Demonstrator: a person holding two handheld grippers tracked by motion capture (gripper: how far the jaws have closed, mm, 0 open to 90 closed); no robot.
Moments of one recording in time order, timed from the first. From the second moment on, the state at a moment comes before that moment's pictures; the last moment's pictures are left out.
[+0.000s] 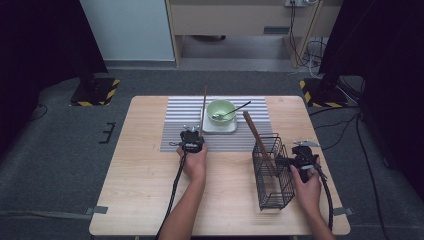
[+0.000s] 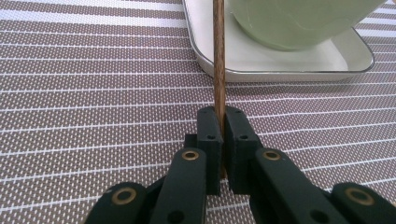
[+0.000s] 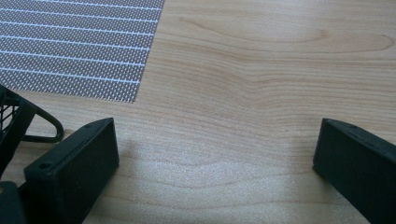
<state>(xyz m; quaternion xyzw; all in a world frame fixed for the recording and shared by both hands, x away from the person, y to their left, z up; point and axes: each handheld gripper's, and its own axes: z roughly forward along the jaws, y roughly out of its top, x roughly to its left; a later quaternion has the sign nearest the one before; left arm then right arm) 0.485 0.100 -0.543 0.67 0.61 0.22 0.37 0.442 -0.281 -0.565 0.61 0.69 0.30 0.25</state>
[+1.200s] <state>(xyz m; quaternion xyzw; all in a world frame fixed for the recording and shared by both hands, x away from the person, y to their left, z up) 0.486 0.099 -0.545 0.67 0.61 0.22 0.36 0.442 -0.281 -0.565 0.61 0.69 0.30 0.25</state>
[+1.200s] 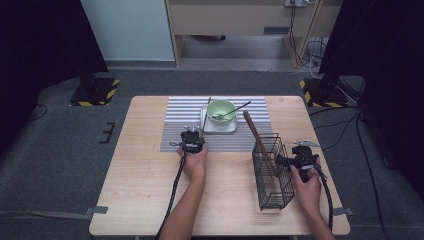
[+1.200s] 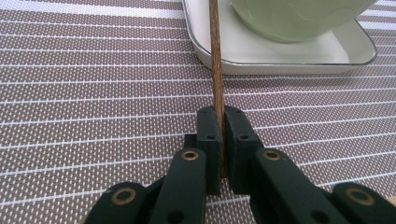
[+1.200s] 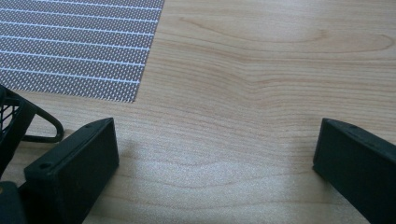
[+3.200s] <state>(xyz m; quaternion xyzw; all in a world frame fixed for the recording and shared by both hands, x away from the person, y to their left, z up) 0.486 0.077 -0.549 0.68 0.59 0.20 0.39 0.442 -0.281 -0.565 0.61 0.69 0.30 0.25</state>
